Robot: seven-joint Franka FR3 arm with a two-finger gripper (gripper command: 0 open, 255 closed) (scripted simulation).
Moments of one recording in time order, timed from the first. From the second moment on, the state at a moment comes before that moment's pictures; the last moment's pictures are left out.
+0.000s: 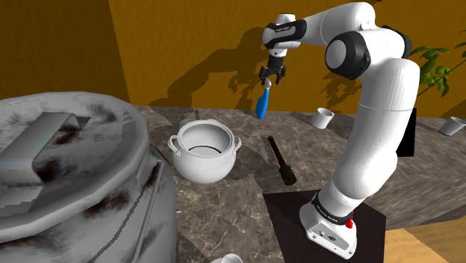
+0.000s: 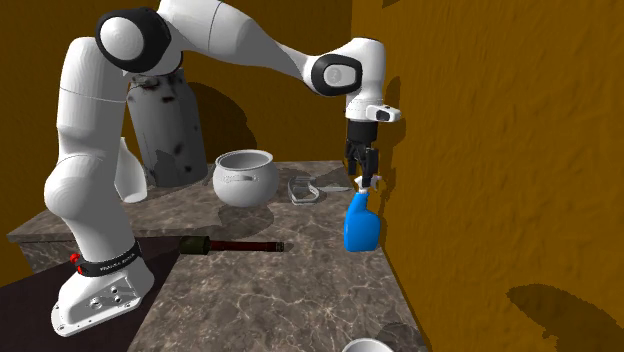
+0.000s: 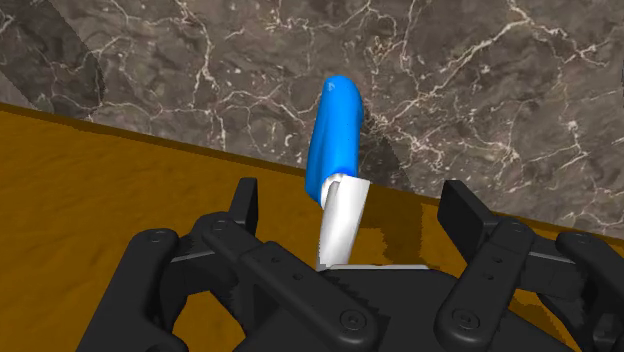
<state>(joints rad) -0.27 0.35 -0.39 -1.61 0.07 1.91 -0.13</state>
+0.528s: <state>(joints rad) -0.28 0.36 -0.39 -1.63 0.07 1.94 -0.13</state>
